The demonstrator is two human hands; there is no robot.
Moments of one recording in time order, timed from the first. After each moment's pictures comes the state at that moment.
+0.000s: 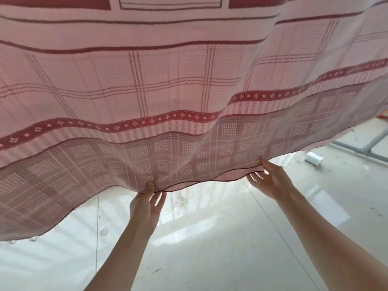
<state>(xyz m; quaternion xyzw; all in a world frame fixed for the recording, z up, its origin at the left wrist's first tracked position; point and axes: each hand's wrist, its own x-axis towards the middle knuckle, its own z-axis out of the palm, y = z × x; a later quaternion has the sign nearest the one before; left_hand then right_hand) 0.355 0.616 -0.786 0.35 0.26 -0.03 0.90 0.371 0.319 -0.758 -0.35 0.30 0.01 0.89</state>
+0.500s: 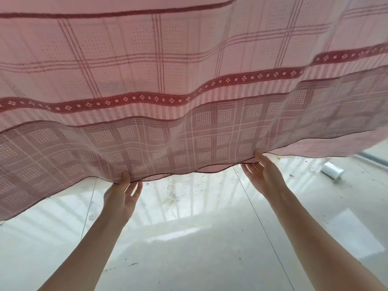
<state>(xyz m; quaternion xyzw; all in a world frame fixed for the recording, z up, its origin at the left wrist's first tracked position) 0.357 0.592 -0.793 0.37 0.27 0.10 0.88 0.407 0.278 -0.778 -0.37 0.17 0.02 0.91</state>
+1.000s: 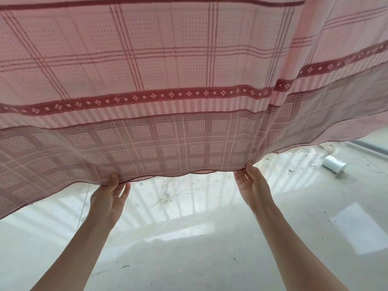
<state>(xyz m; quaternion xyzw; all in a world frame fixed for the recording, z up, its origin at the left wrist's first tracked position) 0.360 0.579 -0.801 0.41 0.27 0.12 0.86 0.396 0.268 -0.829 -0.27 0.15 -0.01 0.95</state>
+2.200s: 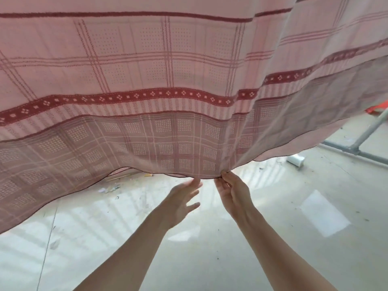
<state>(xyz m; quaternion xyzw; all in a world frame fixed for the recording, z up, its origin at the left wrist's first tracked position) 0.371 0.434 -0.794 0.53 0.06 -0.31 0.79 0.367 0.284 -0.798 -0.32 0.19 -0.04 0.93</state>
